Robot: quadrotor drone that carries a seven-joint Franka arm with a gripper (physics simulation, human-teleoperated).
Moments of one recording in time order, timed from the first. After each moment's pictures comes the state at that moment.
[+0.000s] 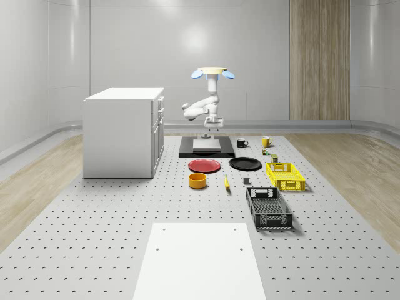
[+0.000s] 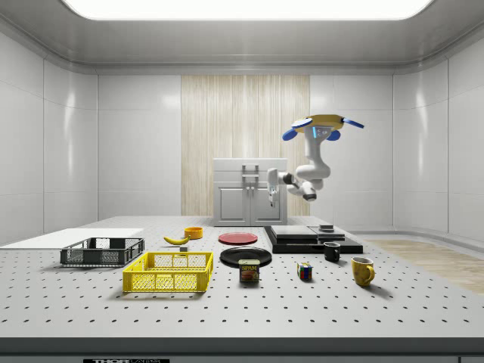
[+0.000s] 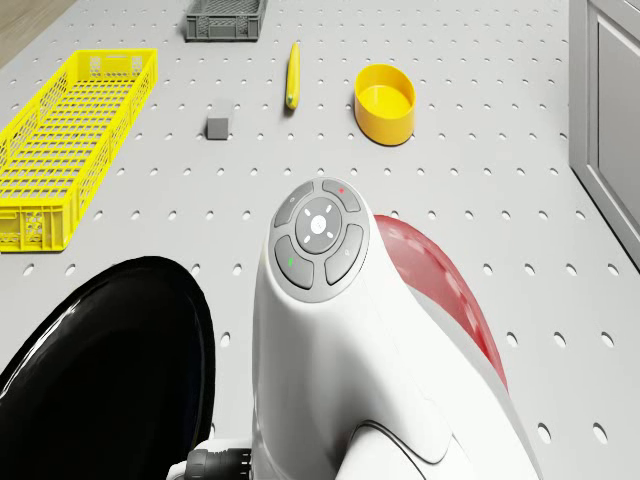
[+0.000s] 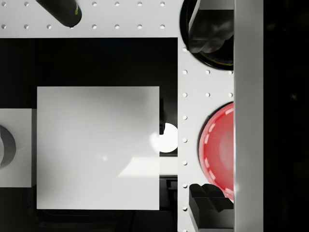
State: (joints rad) arm -1.08 -1.17 1.30 -2.89 -1.93 1.25 1.61
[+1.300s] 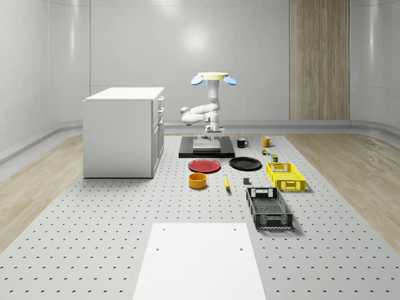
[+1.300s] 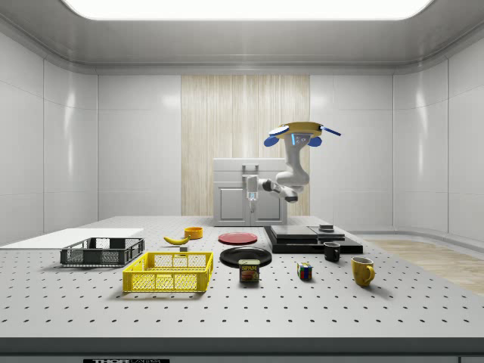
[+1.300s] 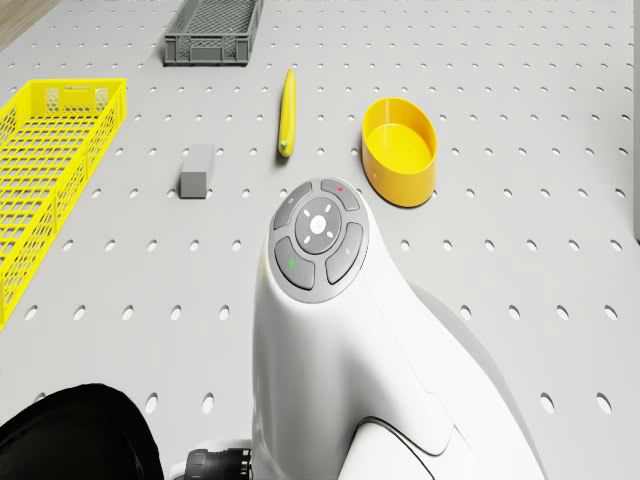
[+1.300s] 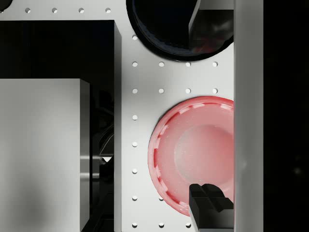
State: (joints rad) arm -1.11 -1.28 1.33 -2.88 -1.88 1.36 1.64
